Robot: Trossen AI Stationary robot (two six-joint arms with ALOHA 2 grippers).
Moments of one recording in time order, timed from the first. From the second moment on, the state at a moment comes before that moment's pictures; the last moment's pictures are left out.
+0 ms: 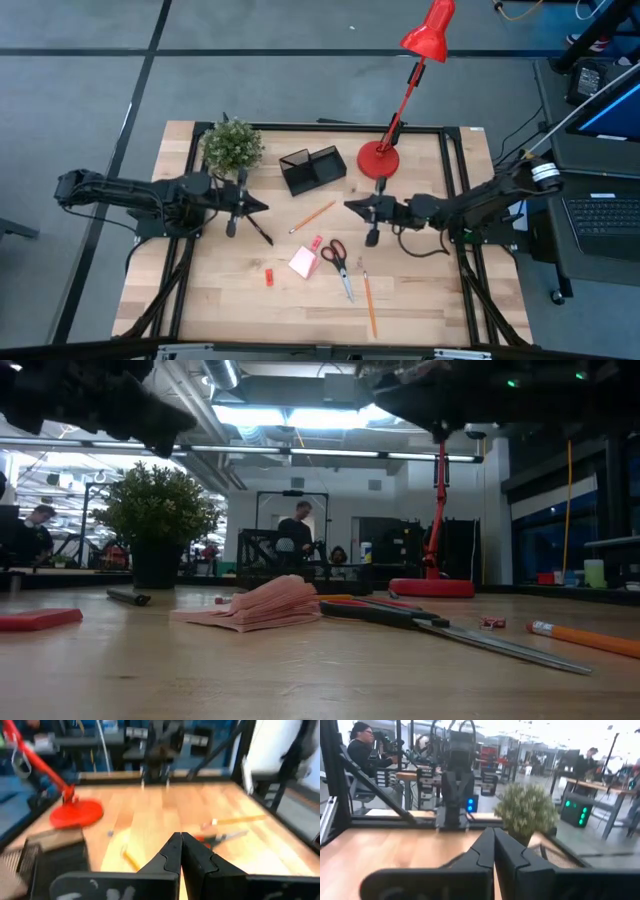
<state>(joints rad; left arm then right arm) 0.01 0.58 0.25 0.14 0.06 0.00 0.20 1.40 0.45 1.04 0.39 -0.12</state>
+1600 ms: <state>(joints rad) -0.41 1.43 1.02 -0.94 -0.29 -0.29 0.21 1.37 0.37 0.98 0.39 -0.16</state>
